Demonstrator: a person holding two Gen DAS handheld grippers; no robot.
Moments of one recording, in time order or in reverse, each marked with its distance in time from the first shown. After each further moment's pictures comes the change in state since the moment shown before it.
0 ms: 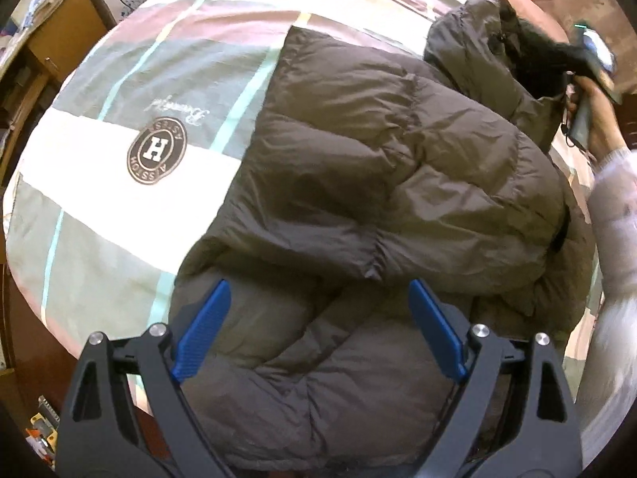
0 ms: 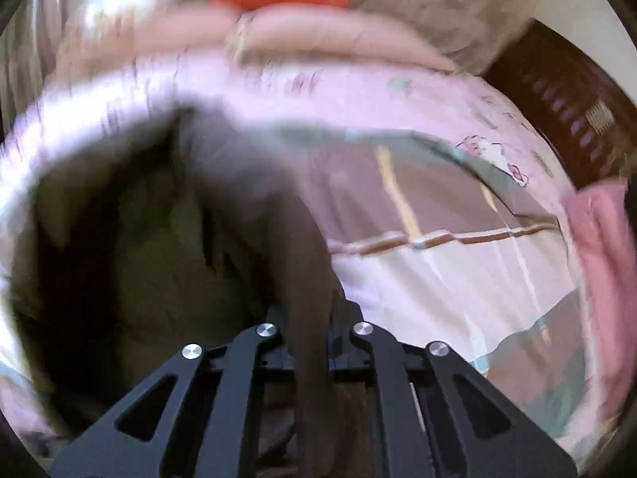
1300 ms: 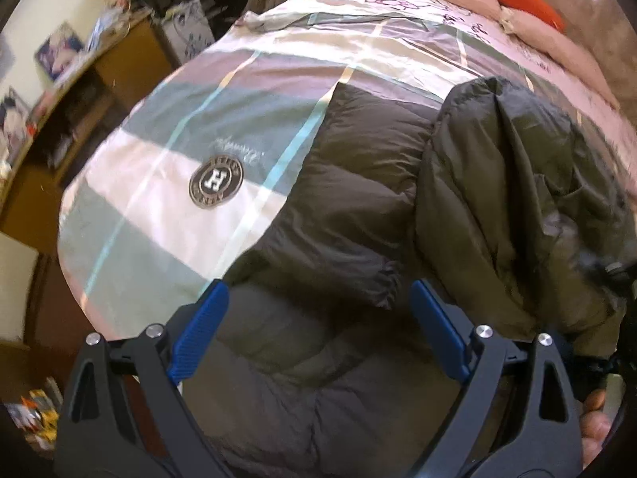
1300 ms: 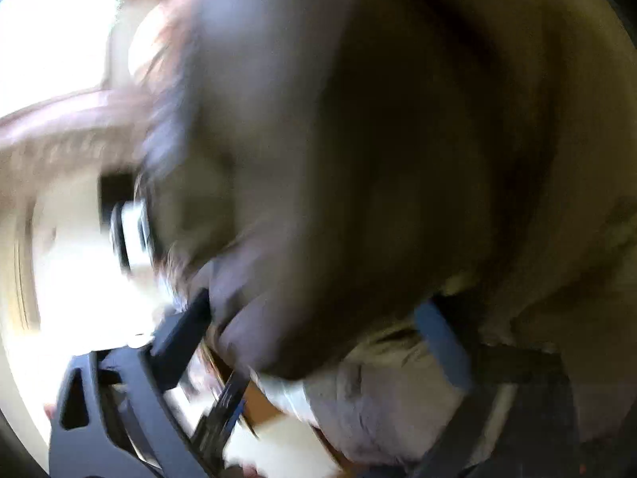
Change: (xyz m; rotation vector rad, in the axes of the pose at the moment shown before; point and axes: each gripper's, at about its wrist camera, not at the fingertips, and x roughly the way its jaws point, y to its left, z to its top) left arm -0.032 -0.026 -0.019 -0.052 -0.207 0.236; right arm -0.124 -0.100 -0.294 0.732 0.733 0.760
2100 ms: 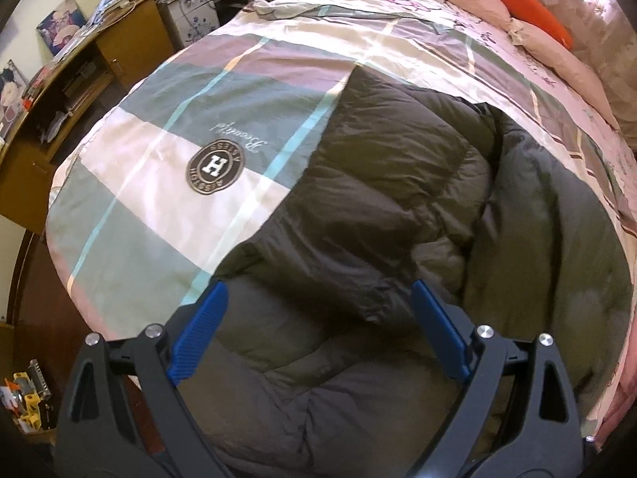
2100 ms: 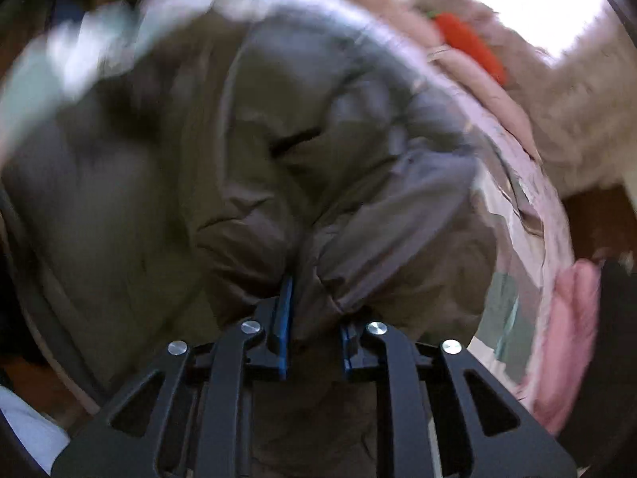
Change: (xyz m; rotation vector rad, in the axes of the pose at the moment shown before) left arm 0.005 0.014 0.000 -0.077 0.036 -0.069; right arm -0.060 -0.021 -0.164 -1.559 -0.158 -1.060
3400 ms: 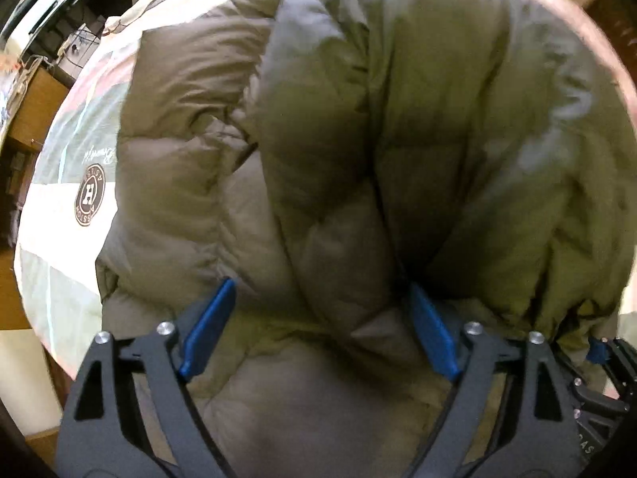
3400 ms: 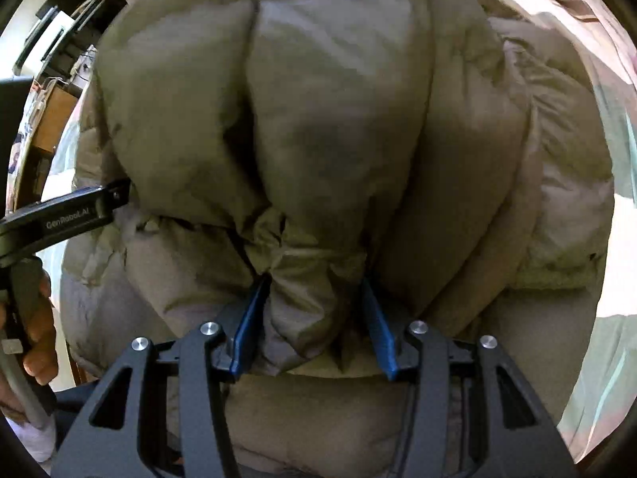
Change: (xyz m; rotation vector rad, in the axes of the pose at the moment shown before) left arm 0.057 -0.124 -0.038 0.391 0.139 -0.051; right arm 0.018 -0.062 -0.017 0.751 0.215 0.542
